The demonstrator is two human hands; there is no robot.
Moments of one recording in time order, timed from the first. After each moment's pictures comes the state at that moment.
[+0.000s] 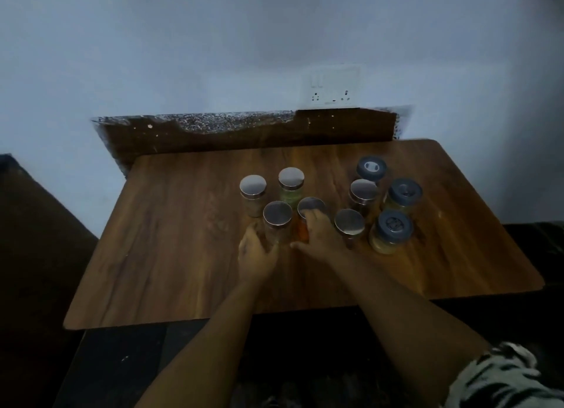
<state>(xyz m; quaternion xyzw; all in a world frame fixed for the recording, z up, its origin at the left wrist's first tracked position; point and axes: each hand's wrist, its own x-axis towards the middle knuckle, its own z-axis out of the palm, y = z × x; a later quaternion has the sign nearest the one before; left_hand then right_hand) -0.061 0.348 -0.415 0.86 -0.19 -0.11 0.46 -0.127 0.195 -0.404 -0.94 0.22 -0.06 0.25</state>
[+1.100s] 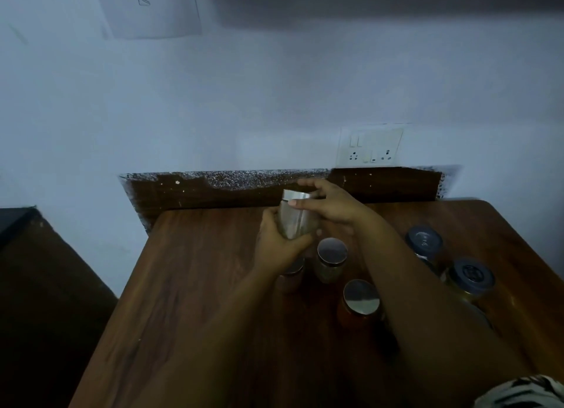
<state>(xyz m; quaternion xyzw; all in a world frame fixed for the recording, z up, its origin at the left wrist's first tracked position) 0.115 0.283 -0.323 0.77 -0.25 -0.06 0.59 0.061 0.142 -0.246 -0.76 0.19 -0.06 0.62</state>
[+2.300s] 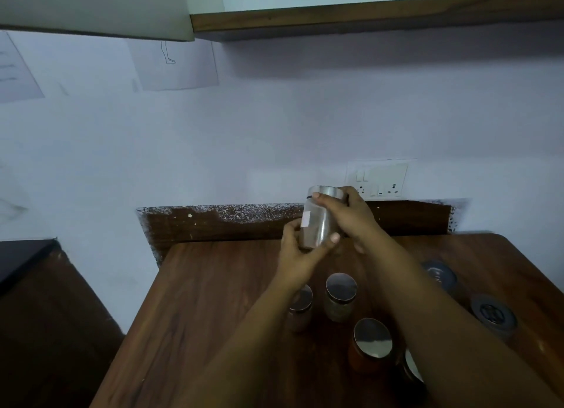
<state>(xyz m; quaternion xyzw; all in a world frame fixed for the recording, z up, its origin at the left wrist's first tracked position) 0.102 0.260 -0.279 0.65 -0.25 -0.18 0.70 0.066 0.131 -0.216 -0.70 0.26 -0.24 0.61</state>
